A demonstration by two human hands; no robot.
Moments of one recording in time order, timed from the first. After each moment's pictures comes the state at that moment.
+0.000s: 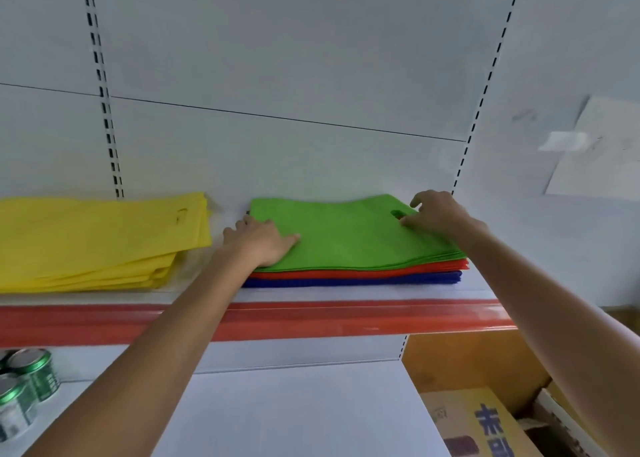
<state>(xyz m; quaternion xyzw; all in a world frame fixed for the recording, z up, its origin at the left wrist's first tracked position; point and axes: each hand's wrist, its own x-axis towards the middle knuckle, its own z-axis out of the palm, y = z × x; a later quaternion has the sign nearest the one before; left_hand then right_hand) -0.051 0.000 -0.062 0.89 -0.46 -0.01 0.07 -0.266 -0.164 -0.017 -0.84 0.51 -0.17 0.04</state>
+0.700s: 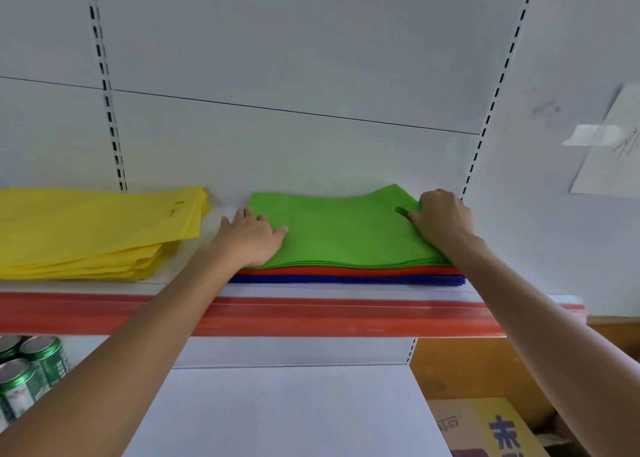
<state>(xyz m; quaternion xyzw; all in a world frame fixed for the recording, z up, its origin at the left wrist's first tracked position) -0.055 -0.003 -0.073 0.89 -0.46 0.01 0.05 -0.262 -0.182 -0.047 -0.82 0.50 -0.25 -0.08</state>
